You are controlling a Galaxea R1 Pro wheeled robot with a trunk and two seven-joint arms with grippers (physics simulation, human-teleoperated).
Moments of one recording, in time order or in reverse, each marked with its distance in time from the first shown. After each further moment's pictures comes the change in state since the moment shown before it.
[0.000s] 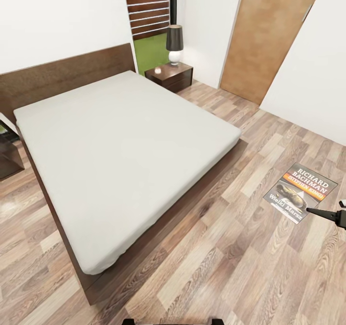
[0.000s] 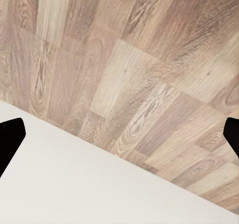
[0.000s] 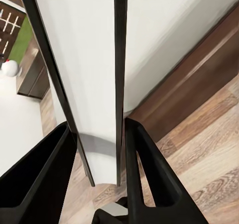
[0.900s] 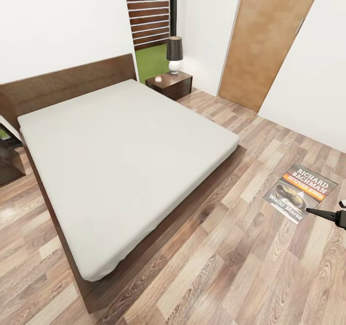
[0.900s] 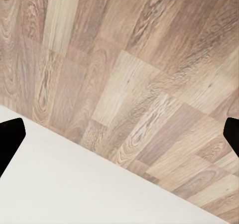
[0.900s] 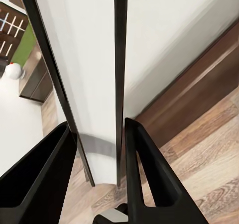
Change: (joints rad) left arm 0.001 0.000 0.000 0.000 0.000 -0.001 -0.001; right arm 0.002 0.001 0.000 0.000 0.000 0.000 0.000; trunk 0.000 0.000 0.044
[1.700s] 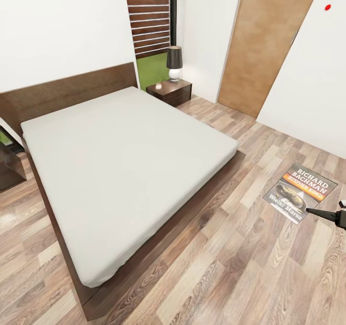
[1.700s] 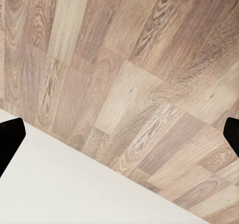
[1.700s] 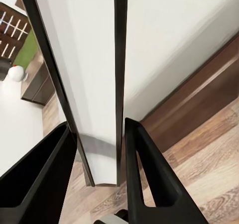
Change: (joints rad) left arm 0.000 0.000 -0.001 0.000 0.000 -0.001 0.000; right arm 0.000 0.000 0.000 0.001 0.001 0.000 0.000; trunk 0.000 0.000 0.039
